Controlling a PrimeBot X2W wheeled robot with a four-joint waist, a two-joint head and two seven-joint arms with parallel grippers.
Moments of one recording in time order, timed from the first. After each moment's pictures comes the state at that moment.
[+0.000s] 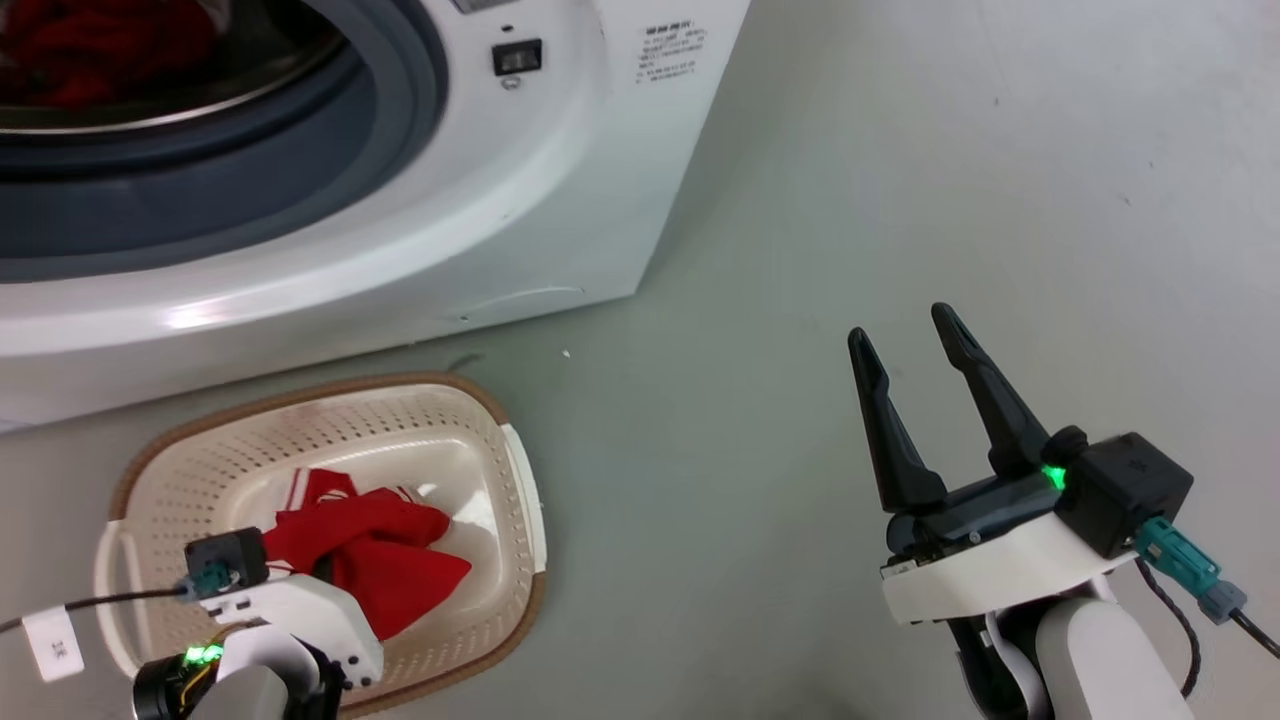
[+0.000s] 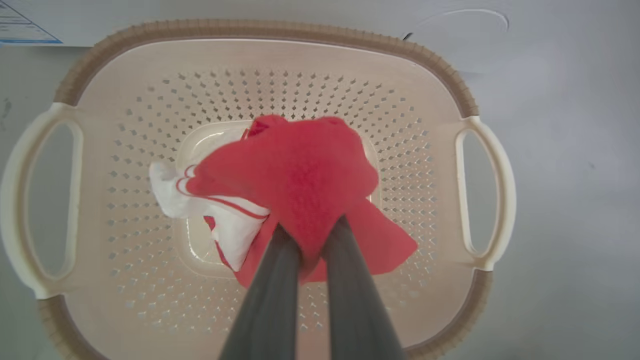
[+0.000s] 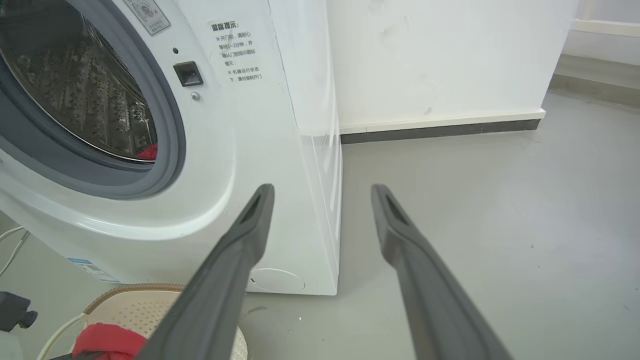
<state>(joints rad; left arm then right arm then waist) -0.39 0.25 -0.22 0.96 -0.58 -0.02 -0.23 -0.17 -0.05 0.23 -0.05 0.21 0.13 -0.18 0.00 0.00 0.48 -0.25</state>
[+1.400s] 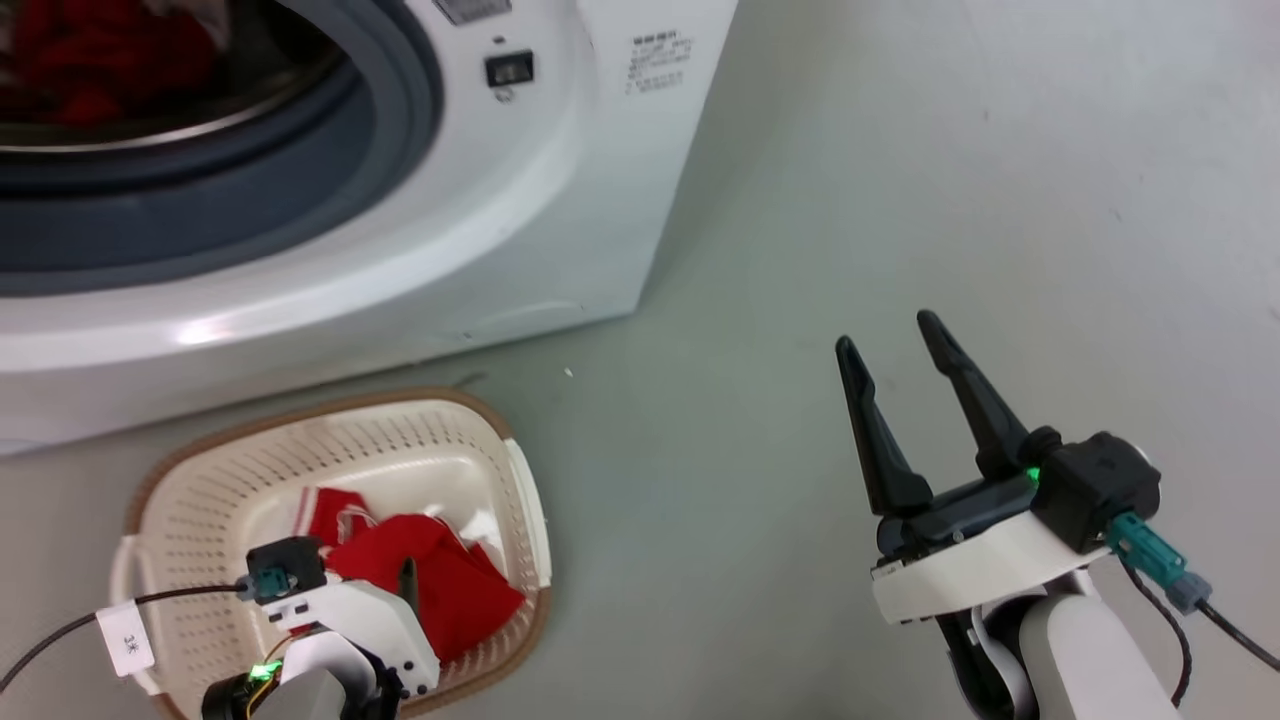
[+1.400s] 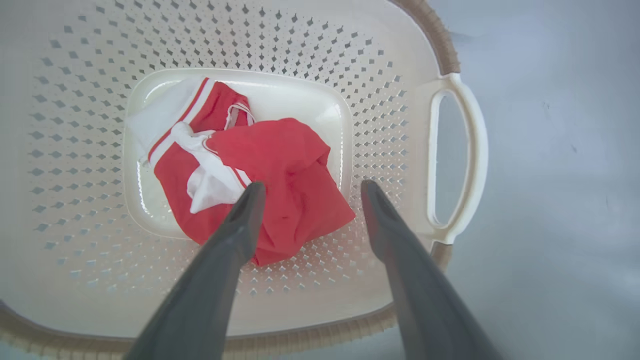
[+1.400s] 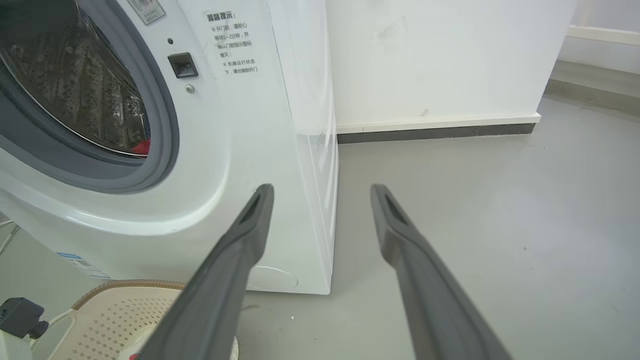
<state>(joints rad) -0.54 0.15 -0.25 1.28 -0.63 -0.06 -0.25 -0.21 -0.05 0.24 0.03 0.19 0.13 -0.22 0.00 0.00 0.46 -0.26</state>
